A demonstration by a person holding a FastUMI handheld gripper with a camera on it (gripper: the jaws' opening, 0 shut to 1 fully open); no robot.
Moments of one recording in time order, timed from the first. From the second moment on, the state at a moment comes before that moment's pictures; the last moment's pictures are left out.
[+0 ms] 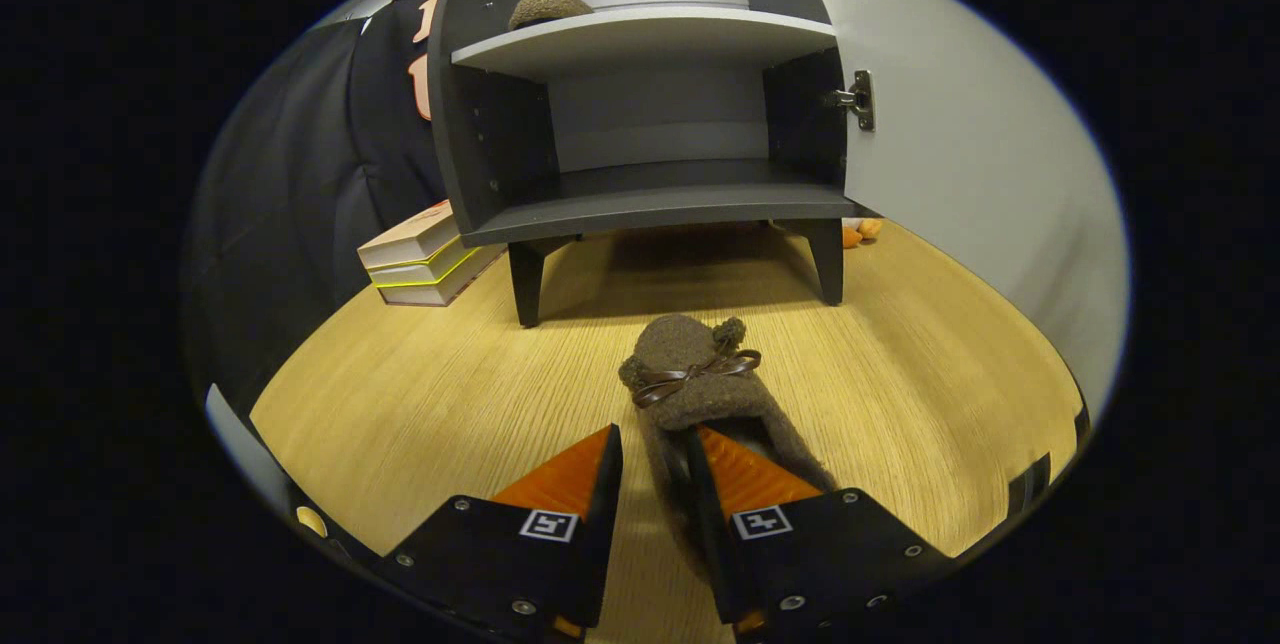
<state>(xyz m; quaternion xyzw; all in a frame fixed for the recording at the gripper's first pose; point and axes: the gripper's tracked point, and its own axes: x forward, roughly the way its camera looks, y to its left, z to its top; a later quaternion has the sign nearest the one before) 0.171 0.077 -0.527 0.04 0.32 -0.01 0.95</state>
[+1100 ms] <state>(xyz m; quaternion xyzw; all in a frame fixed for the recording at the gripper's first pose) 0.198 0.061 -0.404 0.11 0.28 -0.04 0.95</state>
